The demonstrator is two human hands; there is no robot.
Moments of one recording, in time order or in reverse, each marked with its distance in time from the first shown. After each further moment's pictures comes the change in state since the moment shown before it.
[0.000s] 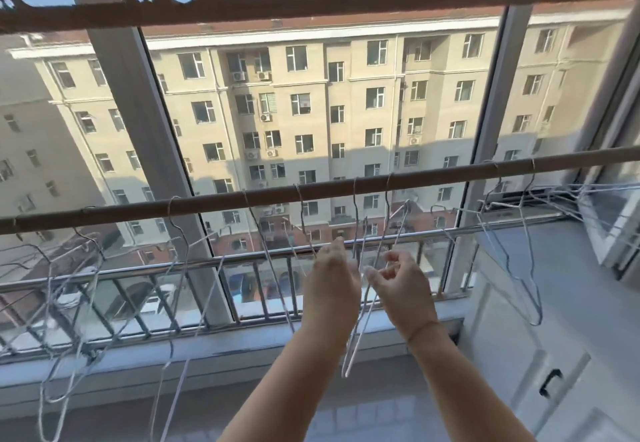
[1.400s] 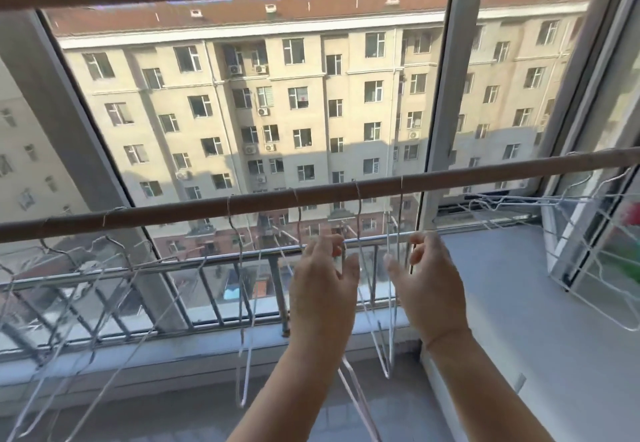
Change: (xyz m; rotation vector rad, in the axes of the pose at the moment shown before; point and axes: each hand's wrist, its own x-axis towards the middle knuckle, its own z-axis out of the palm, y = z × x) left_hand 0.013 0.142 0.124 -0.149 0.197 0.053; right_hand 0.081 0.082 -0.178 -0.244 0.232 -0.165
